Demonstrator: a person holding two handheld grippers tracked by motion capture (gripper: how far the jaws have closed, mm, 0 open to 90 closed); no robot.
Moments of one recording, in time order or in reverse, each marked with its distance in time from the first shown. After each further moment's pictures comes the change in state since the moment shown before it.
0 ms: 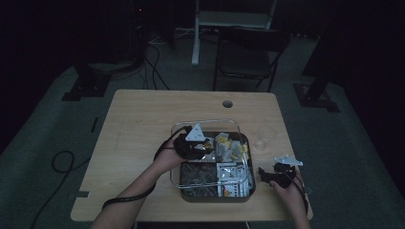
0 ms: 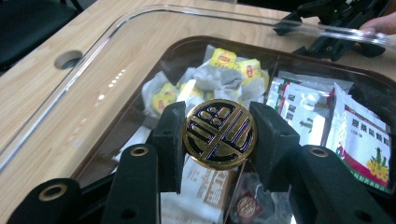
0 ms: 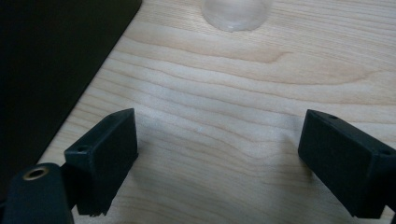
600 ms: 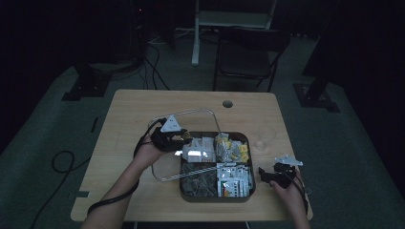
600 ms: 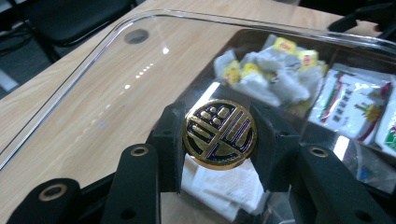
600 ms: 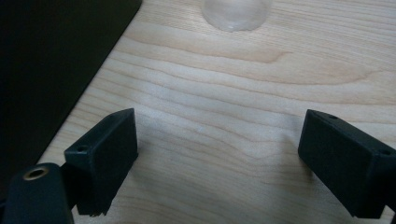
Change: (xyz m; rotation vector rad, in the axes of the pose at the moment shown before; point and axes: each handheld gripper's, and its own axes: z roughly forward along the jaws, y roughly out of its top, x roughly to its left) left arm 0.038 -0.032 -0.046 -0.020 0.138 -0.117; right arm 0.000 0.000 0.000 0.000 0.000 0.000
